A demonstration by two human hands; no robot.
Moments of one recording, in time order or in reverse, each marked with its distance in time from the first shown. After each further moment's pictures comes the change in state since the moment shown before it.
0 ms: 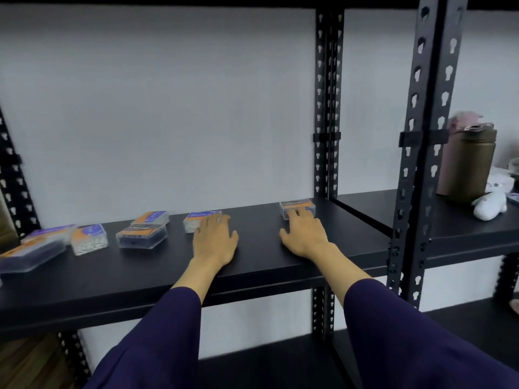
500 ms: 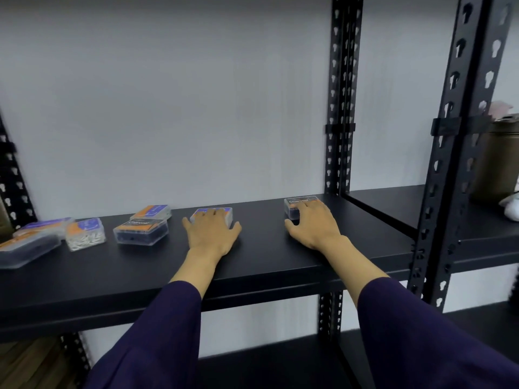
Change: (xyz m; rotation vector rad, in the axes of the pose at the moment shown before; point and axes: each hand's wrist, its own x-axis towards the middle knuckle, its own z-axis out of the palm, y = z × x) left_hand 0.026 -0.017 0.008 0.200 -0.022 -0.113; right_hand 0.033 0.014 0.020 0.008 0.136 -0.076
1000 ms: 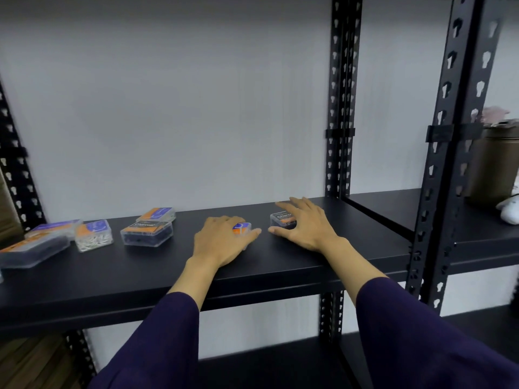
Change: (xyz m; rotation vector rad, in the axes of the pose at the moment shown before) left_hand -0.024 0.002 -0.015 -0.295 -0.046 0.112; right_hand -0.004 -0.006 -0.005 0.154 -0.113 -0.094
